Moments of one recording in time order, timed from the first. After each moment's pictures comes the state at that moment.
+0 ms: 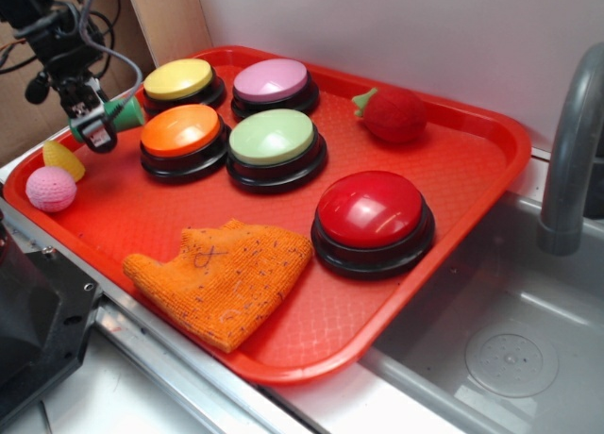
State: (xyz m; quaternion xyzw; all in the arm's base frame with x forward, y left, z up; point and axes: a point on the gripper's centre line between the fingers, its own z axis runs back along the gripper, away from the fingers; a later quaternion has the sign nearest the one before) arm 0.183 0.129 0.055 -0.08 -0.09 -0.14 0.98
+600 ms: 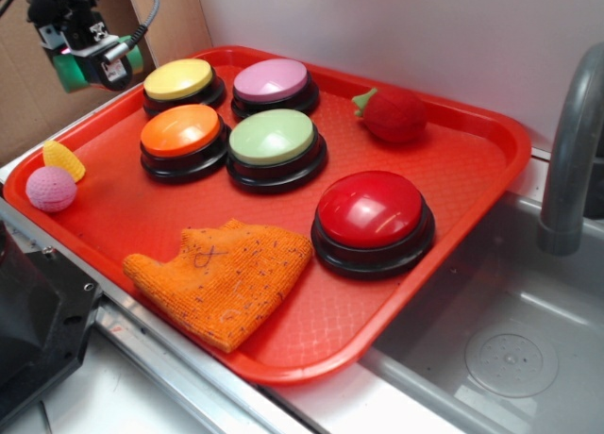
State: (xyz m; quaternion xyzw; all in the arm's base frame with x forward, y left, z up) arm 0.178 0.057 0.122 -0.05 -0.01 0.03 1.00
